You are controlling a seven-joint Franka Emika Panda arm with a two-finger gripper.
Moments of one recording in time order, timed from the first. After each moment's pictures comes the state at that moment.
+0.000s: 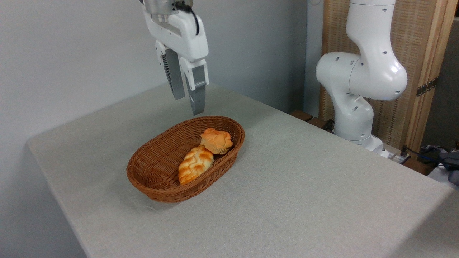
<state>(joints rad) 0.13 -0.15 -0.25 -1.74 -0.10 1.61 0.75</state>
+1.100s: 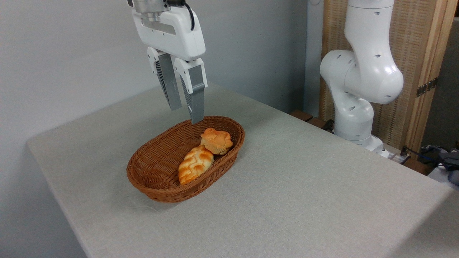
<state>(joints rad) -0.16 -0.06 0.03 -1.63 0.04 1.59 0.70</state>
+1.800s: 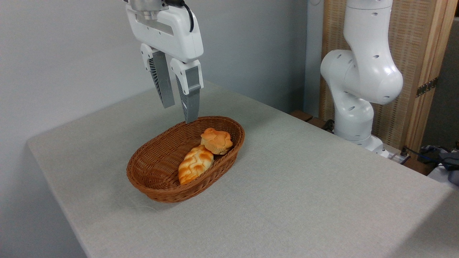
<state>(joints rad) -0.18 -0.04 0.07 -1.59 -0.02 1.58 0.70</state>
